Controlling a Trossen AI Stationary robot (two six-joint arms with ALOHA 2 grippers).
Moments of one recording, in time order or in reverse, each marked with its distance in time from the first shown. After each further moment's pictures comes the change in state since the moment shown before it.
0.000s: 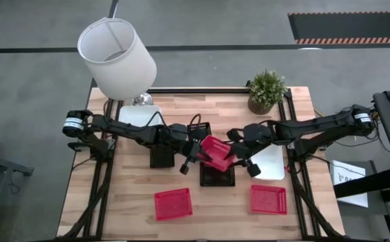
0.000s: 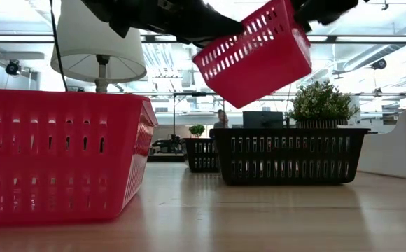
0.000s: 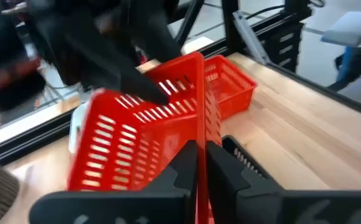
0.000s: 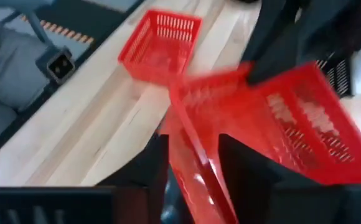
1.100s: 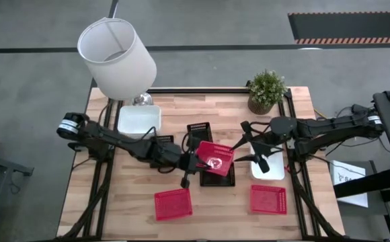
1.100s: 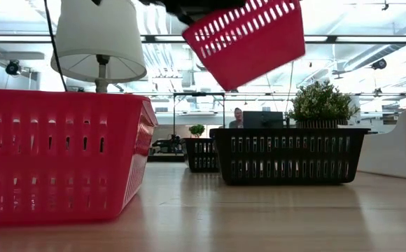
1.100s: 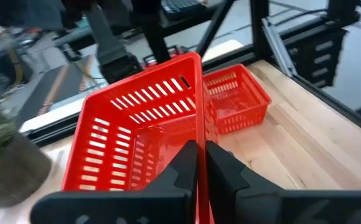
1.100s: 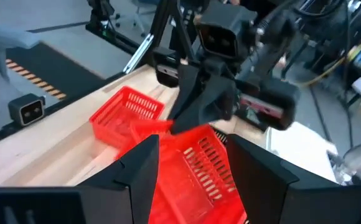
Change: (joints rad) left arm -0.225 -0.045 0.017 -0.021 -0.401 -0.123; right arm -0.001 -0.255 -0.153 0.284 0.046 -0.219
